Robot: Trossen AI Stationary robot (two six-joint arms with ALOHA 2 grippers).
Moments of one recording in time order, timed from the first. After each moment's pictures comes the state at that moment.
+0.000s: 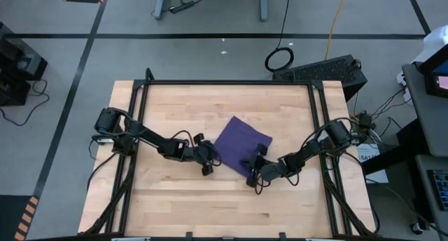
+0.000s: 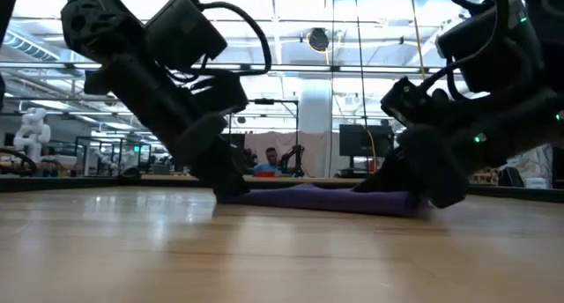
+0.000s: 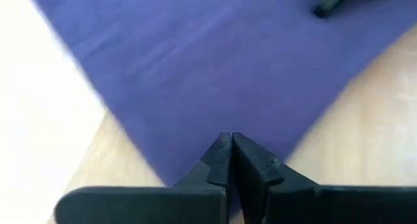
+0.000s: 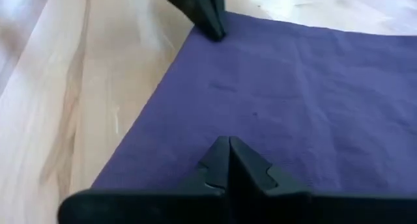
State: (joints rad) left arm -0.19 1.78 0.69 0.30 -0.30 -0.32; right arm 0.40 1.97 0.54 0.85 0.64 0.42
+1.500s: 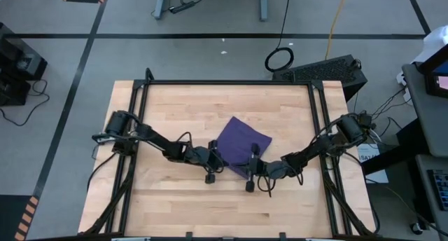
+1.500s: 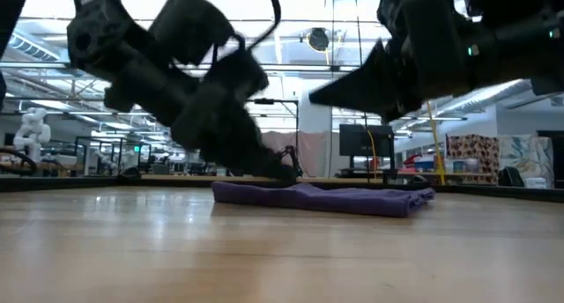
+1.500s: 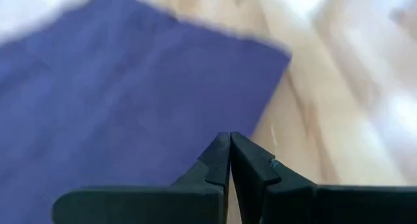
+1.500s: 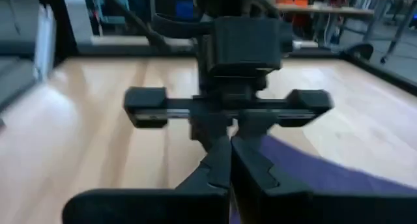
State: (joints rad) left arm -0.19 1.92 0.72 0.66 -0.08 -0.08; right arm 0.42 1.82 0.60 0.98 0.57 0.12
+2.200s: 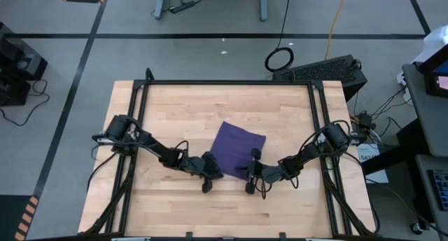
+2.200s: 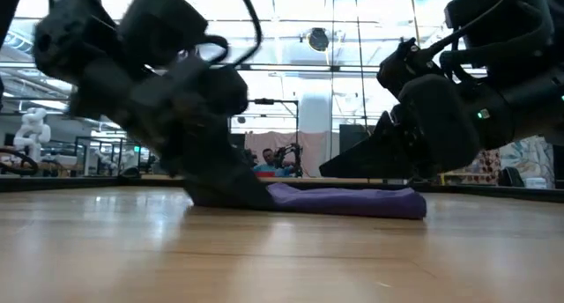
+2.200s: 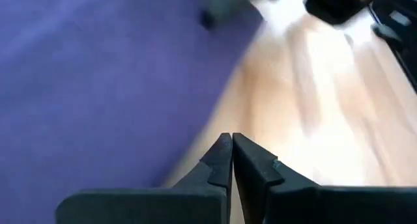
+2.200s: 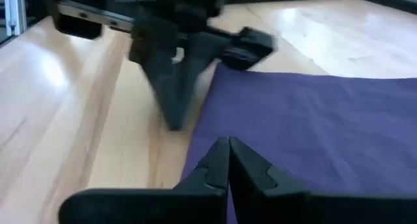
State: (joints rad) left arm -0.29 1.92 0.67 0.71 -0.07 -0.53; right arm 0.43 2.01 0.58 1.06 0.58 0.29
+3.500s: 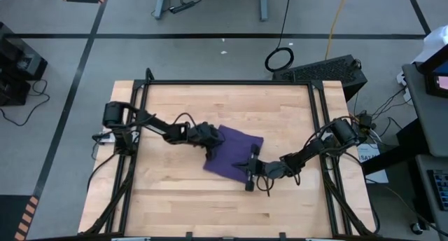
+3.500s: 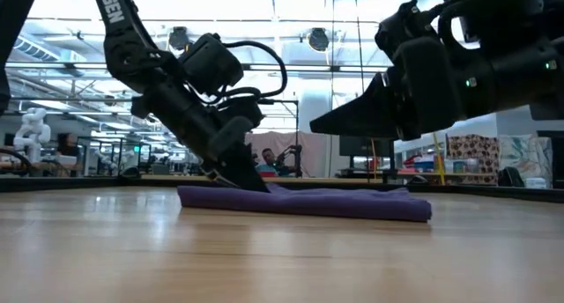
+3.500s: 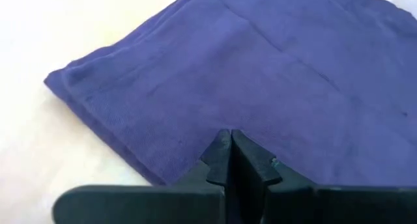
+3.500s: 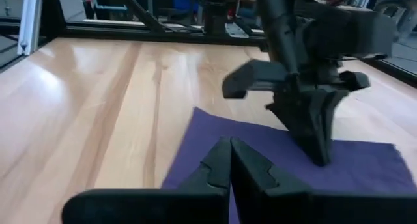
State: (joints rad) left arm 0.07 1.85 0.68 0.39 0.01 -0.28; right arm 0.41 1.91 0.58 1.08 0.57 0.09
